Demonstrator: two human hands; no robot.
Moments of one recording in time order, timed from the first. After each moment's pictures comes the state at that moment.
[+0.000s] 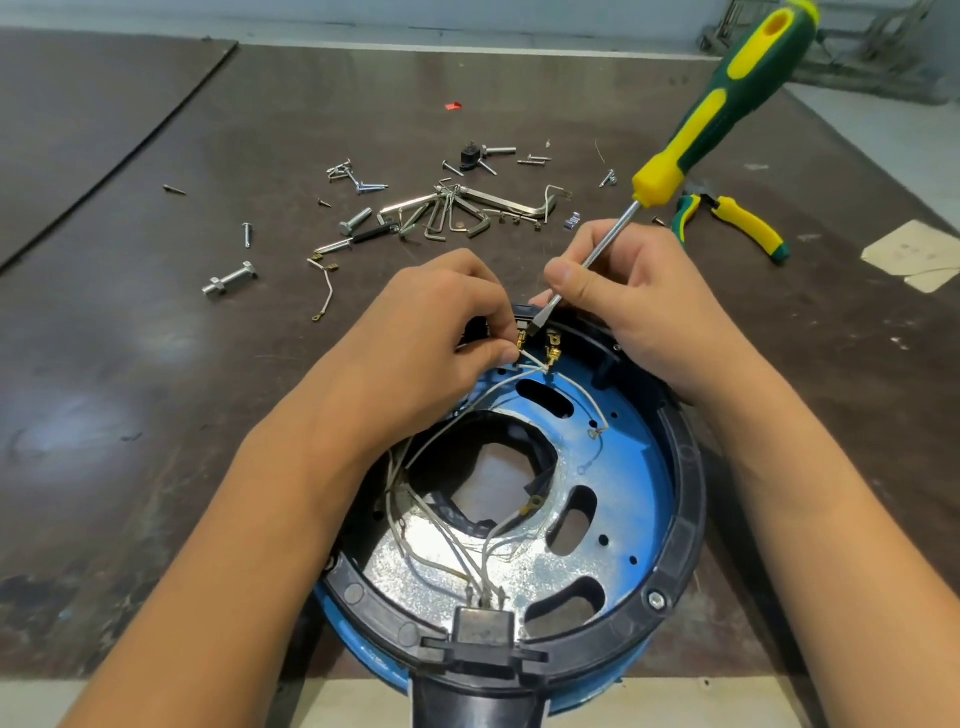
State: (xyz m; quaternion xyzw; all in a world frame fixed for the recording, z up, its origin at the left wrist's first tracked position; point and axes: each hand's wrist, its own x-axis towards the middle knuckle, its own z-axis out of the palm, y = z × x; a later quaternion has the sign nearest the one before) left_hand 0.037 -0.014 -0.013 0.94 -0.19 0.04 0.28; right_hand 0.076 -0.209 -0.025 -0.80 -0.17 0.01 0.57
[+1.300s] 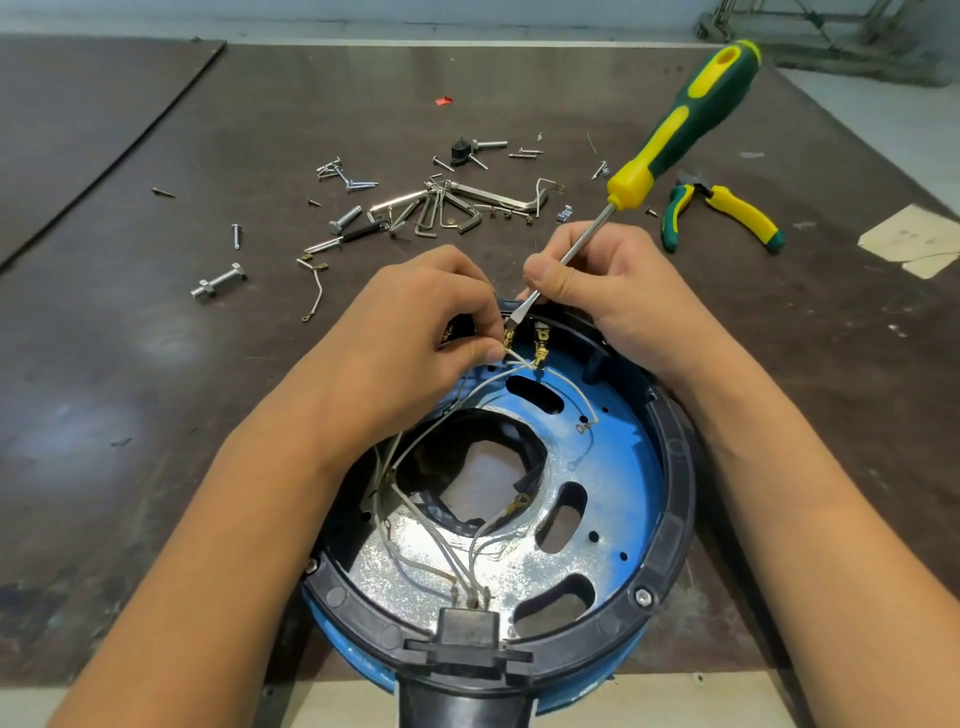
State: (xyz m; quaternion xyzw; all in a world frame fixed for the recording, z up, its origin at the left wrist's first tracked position) left_hand 0.037 -0.013 -0.013 0.94 -0.20 0.04 0.26; right_hand 0.085 -0.207 -0.032 -0.78 -0.17 0.04 0.61
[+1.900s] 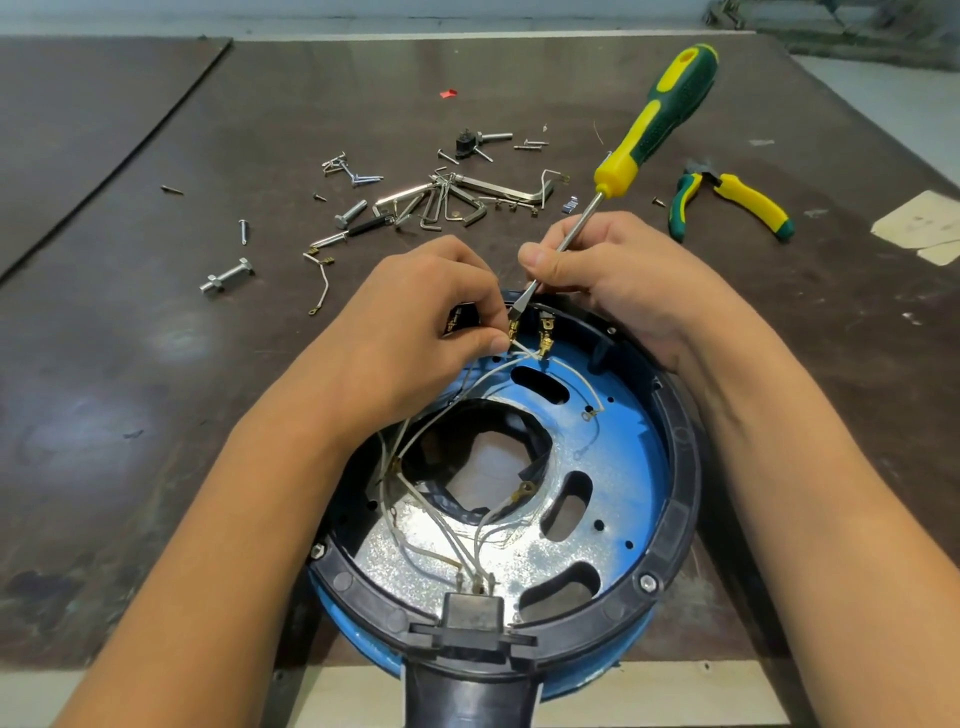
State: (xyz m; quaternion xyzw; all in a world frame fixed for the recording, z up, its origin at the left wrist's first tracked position) left_hand 0.036 -0.013 -0.011 0.94 -0.18 0.02 0.27; right_hand 0.089 -0.201 -0.022 -0.77 -0.07 0.13 0.62
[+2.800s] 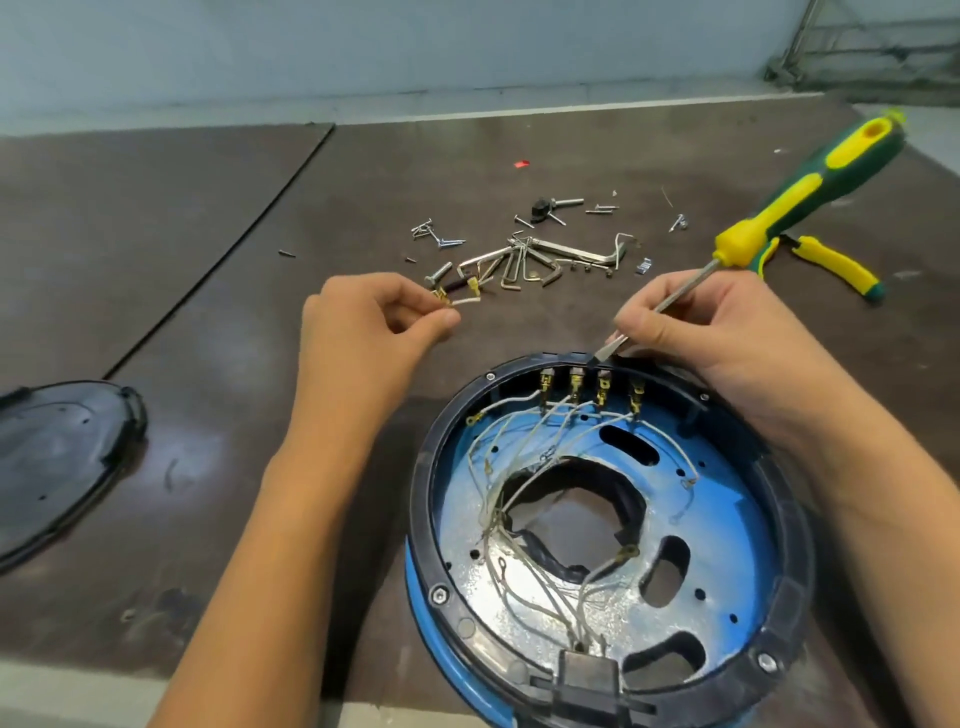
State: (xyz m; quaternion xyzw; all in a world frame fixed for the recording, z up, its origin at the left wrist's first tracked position) left_hand 0.045 0.058 -0.016 0.89 0.04 0.23 0.40; right_hand 0.077 -0.206 -0.022 -0.74 -0.16 0.04 0.66
